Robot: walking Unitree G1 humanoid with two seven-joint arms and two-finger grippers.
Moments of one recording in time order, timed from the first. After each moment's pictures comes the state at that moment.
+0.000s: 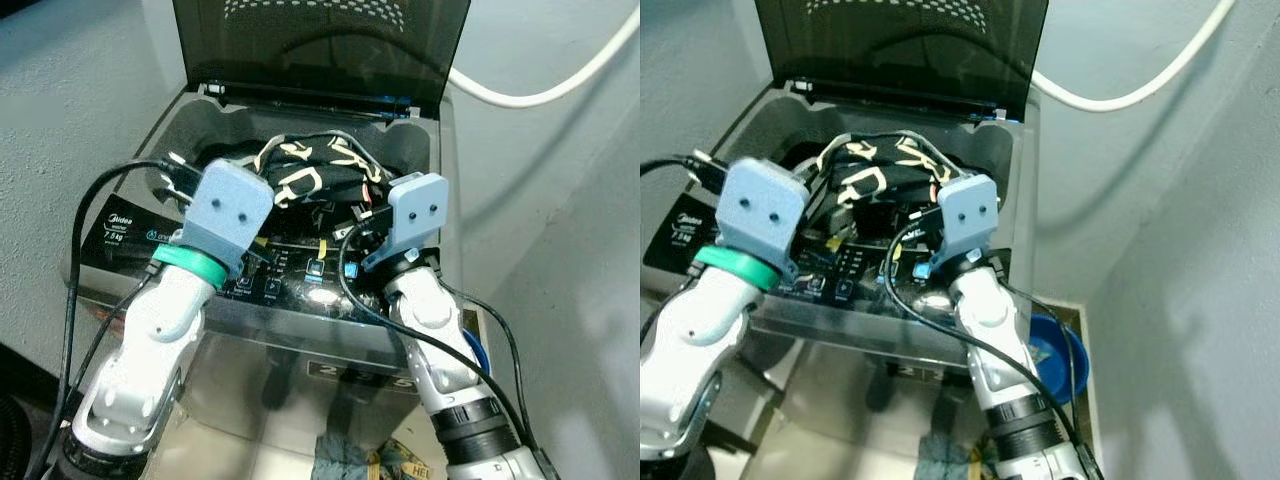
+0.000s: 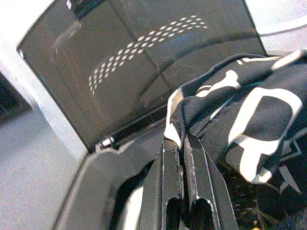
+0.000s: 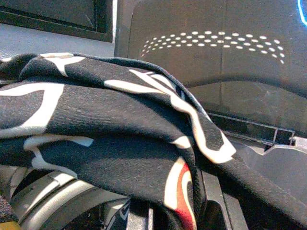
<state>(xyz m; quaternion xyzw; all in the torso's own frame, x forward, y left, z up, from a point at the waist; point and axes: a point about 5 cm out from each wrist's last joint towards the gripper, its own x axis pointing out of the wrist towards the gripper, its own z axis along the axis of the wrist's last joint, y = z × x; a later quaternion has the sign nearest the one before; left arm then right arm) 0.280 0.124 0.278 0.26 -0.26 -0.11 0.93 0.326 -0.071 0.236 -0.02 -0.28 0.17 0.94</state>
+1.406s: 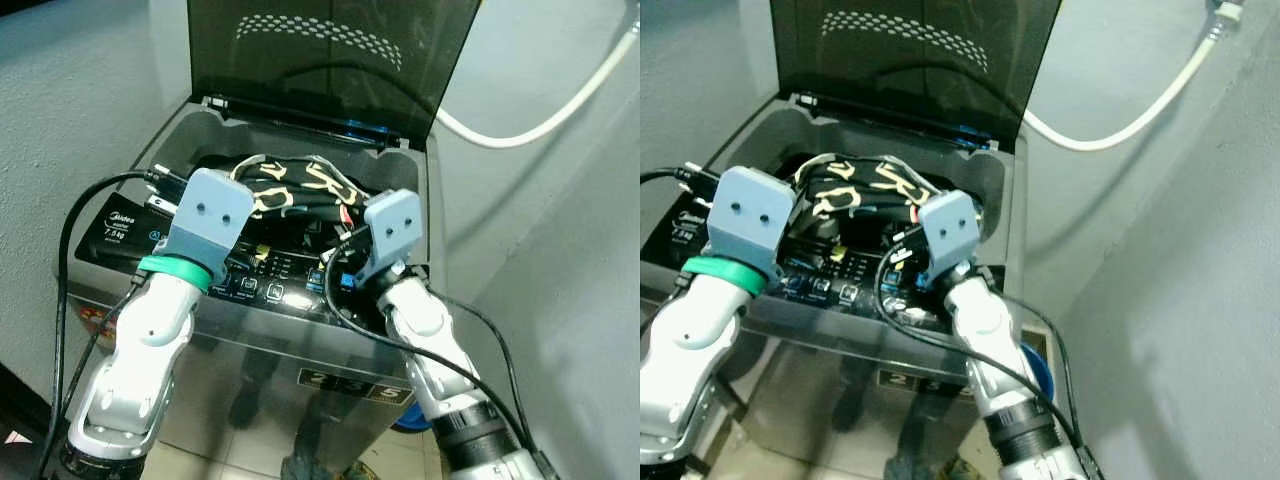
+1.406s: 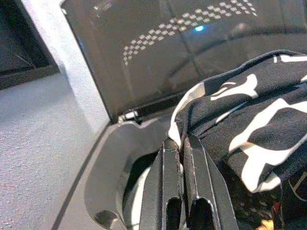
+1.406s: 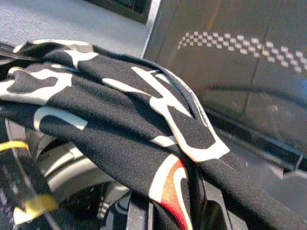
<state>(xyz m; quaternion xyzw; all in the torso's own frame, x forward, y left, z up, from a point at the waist) 0.286 0.142 0.260 0.22 -0.22 -0.03 0.95 0.331 -0.063 0.223 -0.06 -0.25 0.23 0.94</state>
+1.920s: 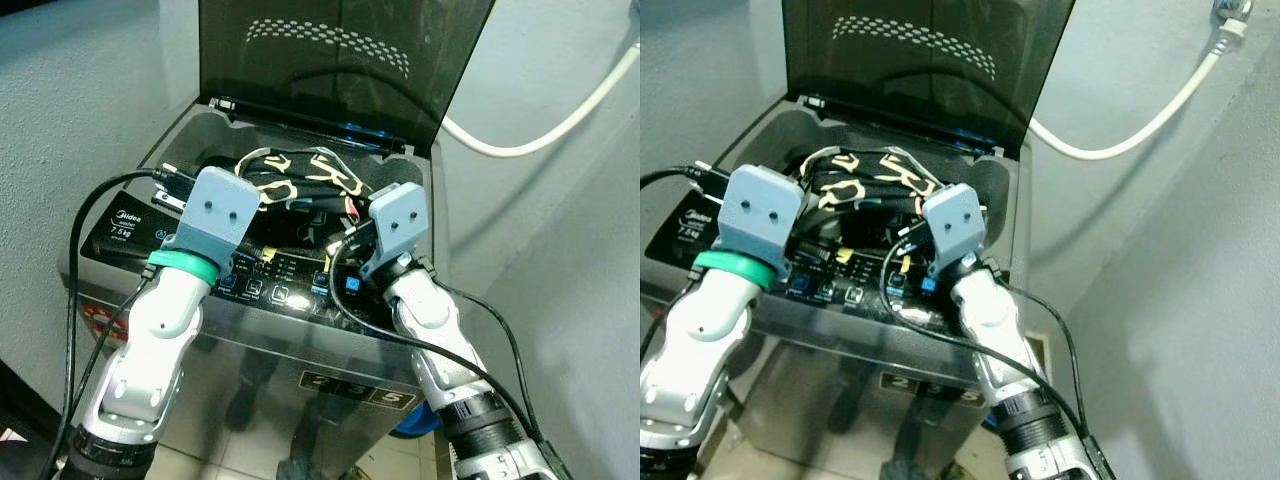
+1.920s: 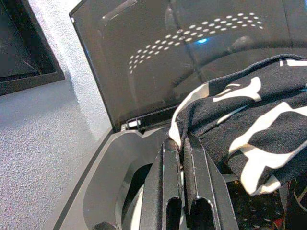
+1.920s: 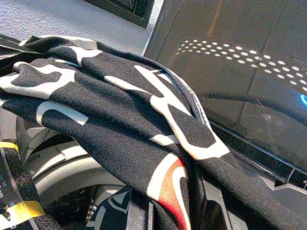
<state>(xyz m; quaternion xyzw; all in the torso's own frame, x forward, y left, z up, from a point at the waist) 0.294 0.138 0.259 0.21 -0.23 -0.03 0.95 0.332 -0.070 0.222 -0.08 -0.26 0.22 0.94</state>
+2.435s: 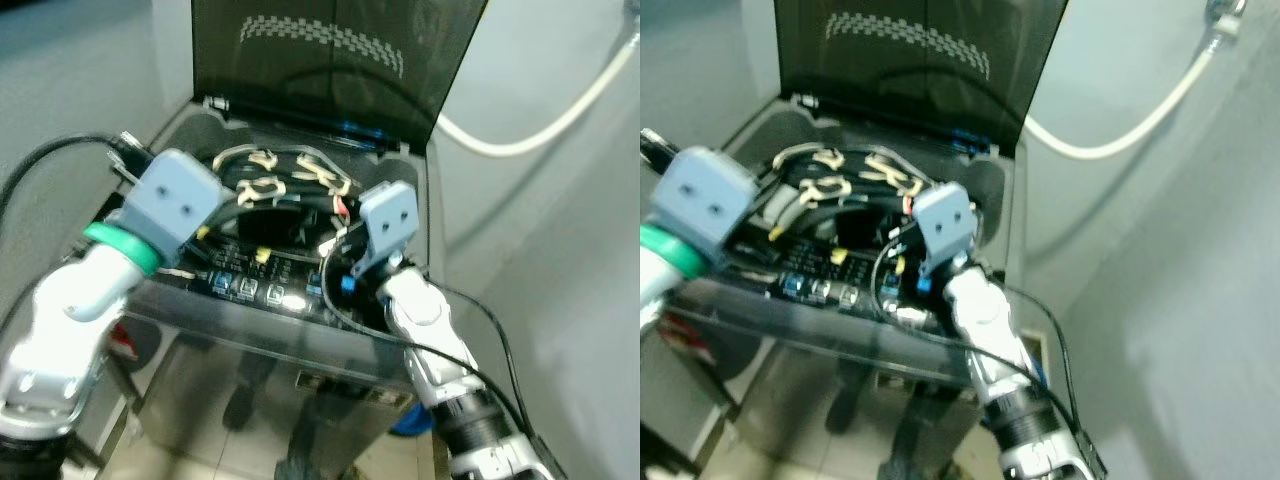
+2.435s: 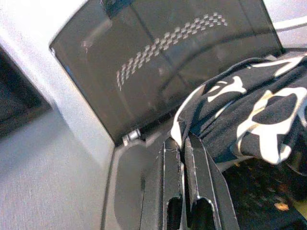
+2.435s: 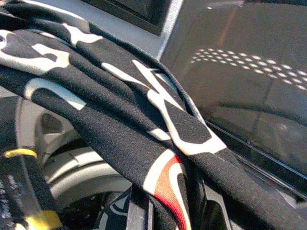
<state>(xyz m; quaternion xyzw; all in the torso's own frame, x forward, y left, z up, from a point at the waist) 0.264 0.182 0.292 0.30 -0.22 -0.12 0.92 0.331 -0.058 0.226 -0.08 -0.27 0.25 0.93</state>
